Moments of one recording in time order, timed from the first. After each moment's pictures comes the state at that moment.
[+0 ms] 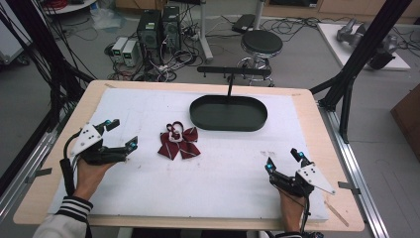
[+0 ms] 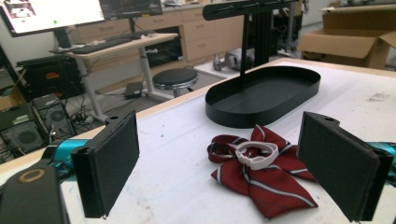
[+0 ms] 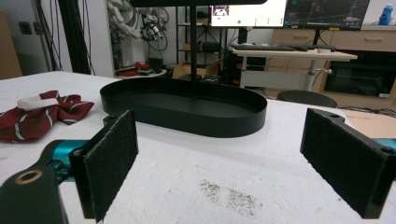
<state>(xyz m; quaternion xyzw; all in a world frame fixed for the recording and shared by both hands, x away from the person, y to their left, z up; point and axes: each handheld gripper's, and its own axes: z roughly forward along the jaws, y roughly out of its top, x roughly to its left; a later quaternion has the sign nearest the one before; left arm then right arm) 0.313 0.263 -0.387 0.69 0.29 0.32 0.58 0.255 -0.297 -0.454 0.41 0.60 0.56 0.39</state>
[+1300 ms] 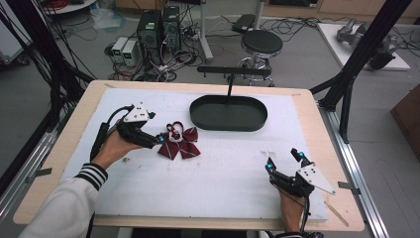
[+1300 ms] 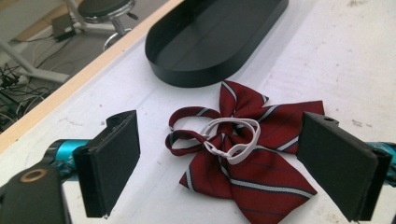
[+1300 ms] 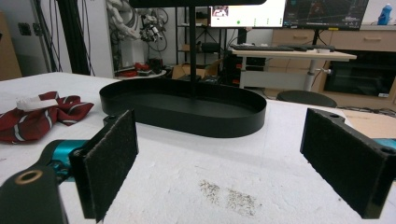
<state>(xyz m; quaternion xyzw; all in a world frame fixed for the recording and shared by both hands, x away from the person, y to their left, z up) 0.387 0.186 -0.370 0.85 0.21 0.21 0.43 0.256 -0.297 -0.454 0.41 0.60 0.57 0.39</state>
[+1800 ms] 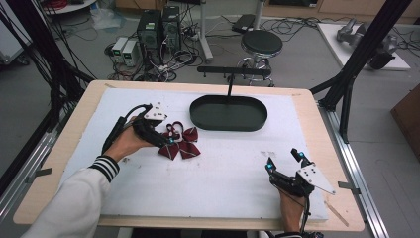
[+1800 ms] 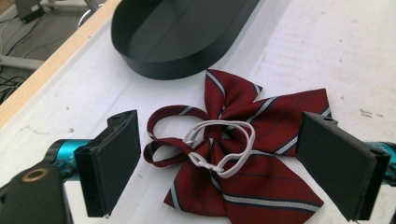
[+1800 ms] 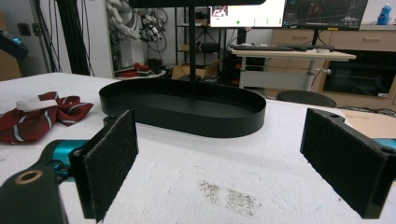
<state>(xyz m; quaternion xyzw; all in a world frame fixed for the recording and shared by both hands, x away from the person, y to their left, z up) 0.406 0.154 -0.378 0.89 0.18 0.18 0.37 0.256 -0.297 -0.454 0.41 0.60 0.57 0.39</state>
